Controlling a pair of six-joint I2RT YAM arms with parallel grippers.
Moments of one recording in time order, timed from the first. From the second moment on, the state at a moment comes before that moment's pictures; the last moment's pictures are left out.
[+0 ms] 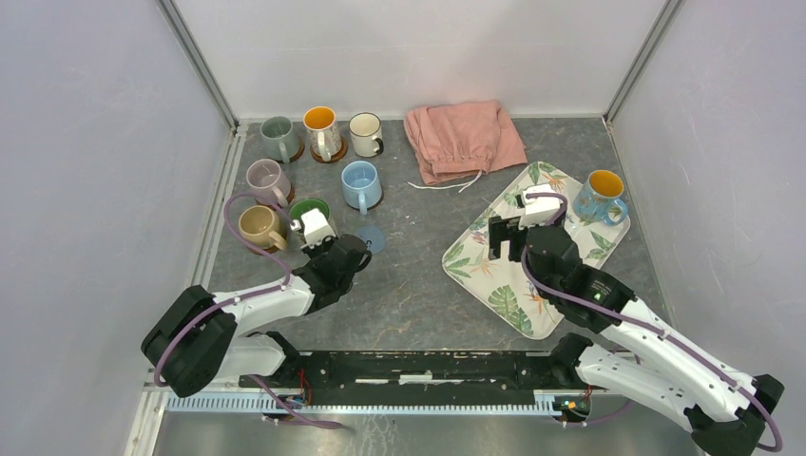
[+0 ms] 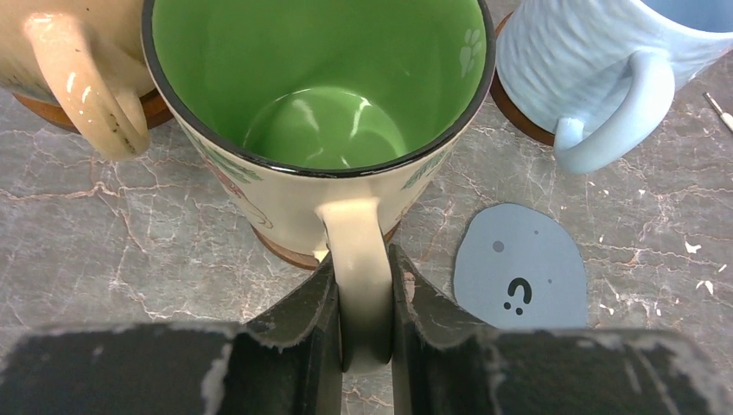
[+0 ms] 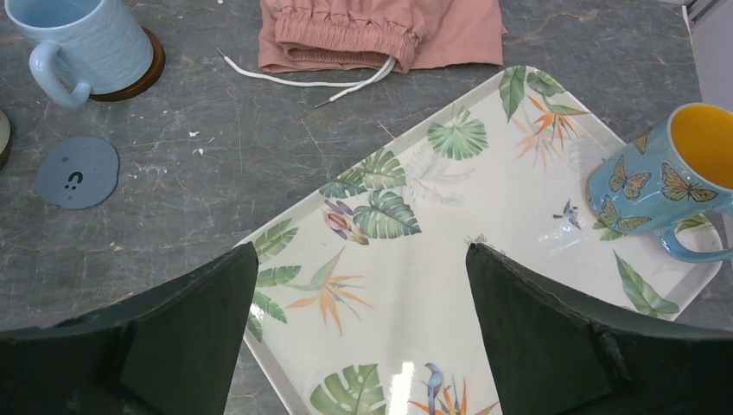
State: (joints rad) left arm -0.71 1.25 0.44 0.07 -0.97 -0.80; right arm 0.82 0.74 0.76 -0.40 0.62 0.19
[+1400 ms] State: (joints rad) left arm -0.80 1.13 0.29 0.32 -1.10 -0.53; right arm 0.82 0.67 0.64 -0.36 0.58 0.18
